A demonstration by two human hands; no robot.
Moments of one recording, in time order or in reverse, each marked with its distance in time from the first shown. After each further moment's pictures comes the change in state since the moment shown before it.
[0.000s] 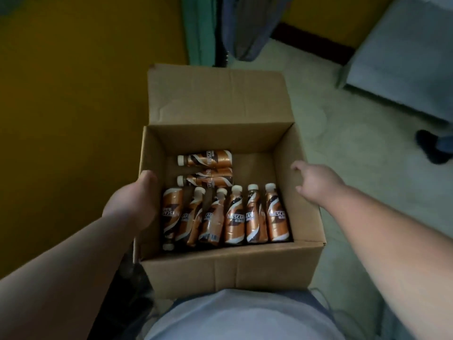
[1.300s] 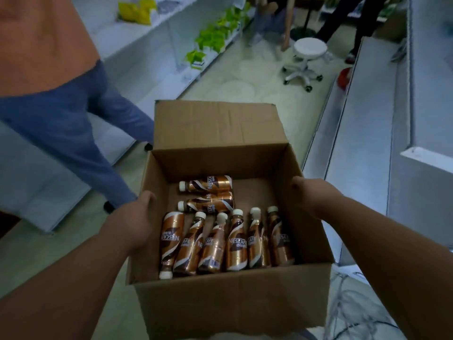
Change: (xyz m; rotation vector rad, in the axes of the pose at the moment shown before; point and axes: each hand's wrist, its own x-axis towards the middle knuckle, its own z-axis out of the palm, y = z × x) left_hand -0.015 1.017 0.178 0.716 -0.212 1.456; right_hand -0.170 0.662 -0.058 0.665 0.228 1.394
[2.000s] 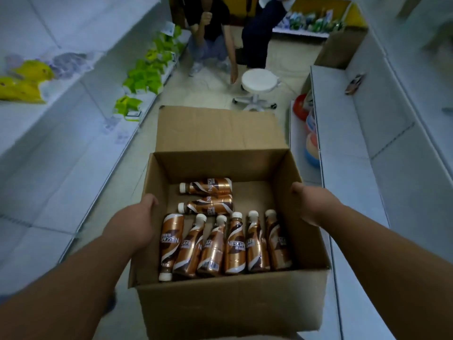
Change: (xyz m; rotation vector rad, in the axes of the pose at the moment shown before) left_hand 0.512 0.272 -0.197 0.091 0.023 0.336; right_hand 0.434 0.075 -0.234 0.091 0.007 0.312
